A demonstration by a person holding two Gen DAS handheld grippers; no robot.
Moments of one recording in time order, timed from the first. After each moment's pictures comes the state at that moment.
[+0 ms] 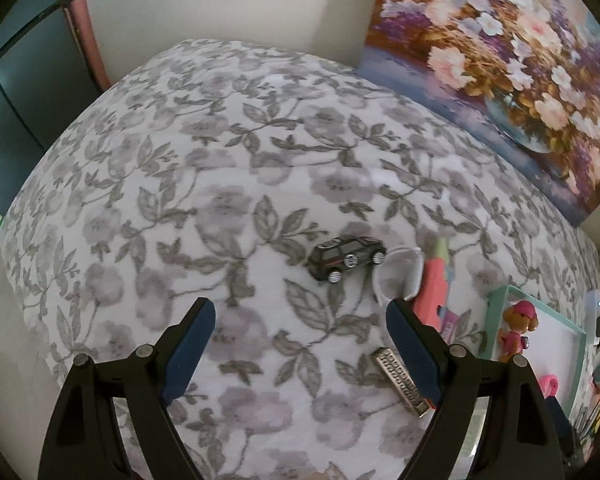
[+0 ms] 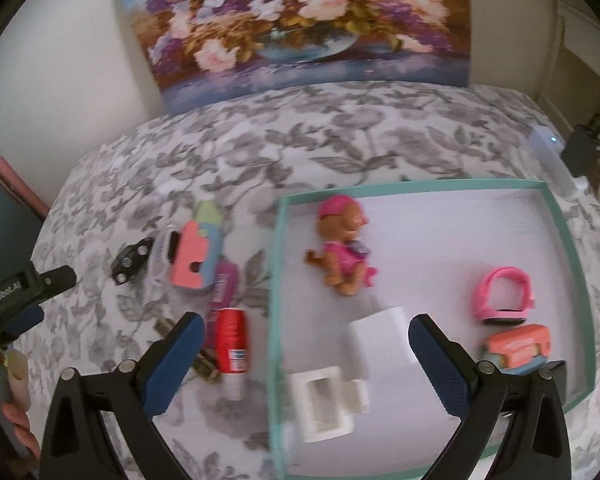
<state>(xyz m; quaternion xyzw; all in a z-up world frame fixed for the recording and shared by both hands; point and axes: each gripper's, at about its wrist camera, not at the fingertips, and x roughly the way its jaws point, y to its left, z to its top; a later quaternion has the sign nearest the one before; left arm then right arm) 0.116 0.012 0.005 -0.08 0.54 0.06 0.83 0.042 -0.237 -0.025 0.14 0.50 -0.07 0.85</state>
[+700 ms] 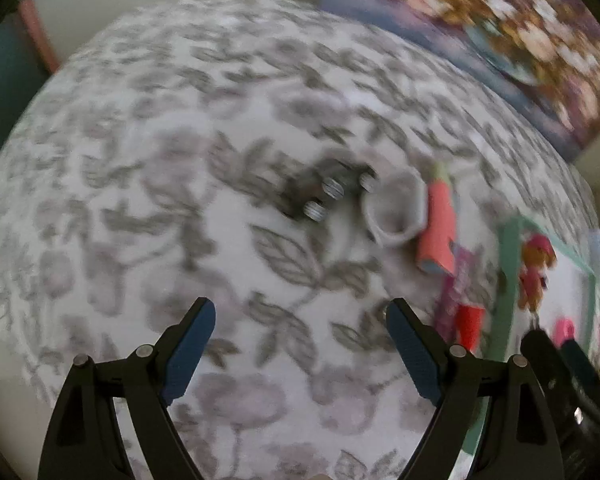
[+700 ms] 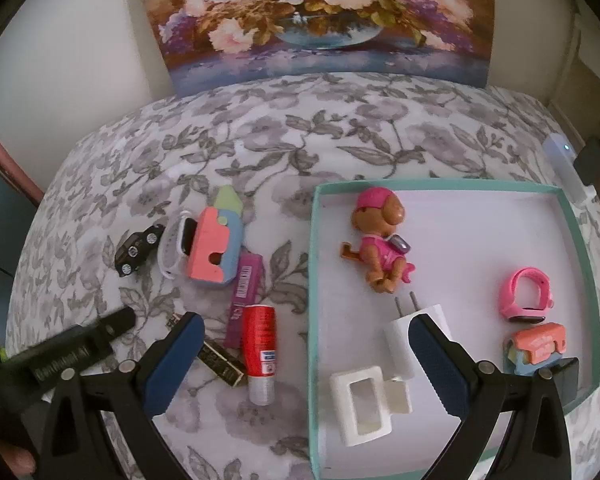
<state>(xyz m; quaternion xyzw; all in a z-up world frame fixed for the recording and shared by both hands) 0.116 -0.009 -0.053 -0.05 0.61 -0.02 0.79 0.056 -0.212 -0.032 0.12 0.52 -0.07 0.84</state>
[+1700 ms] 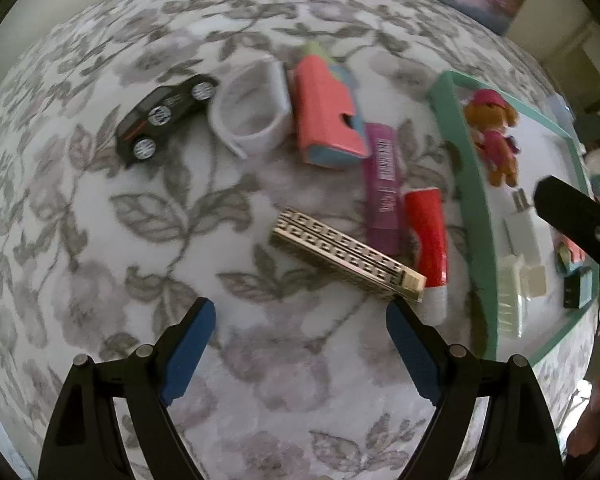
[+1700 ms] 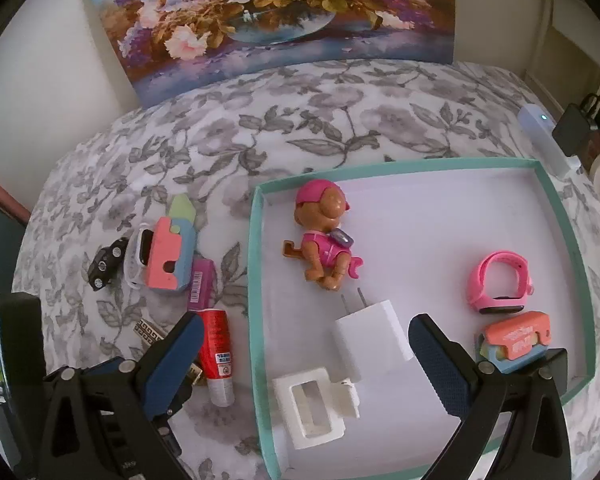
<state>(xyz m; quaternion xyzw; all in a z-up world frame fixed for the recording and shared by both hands) 0.085 -0.098 -0.089 0.07 0.65 -0.17 0.74 0.050 -0.250 -0.038 0.15 0.53 -0.10 0.83</state>
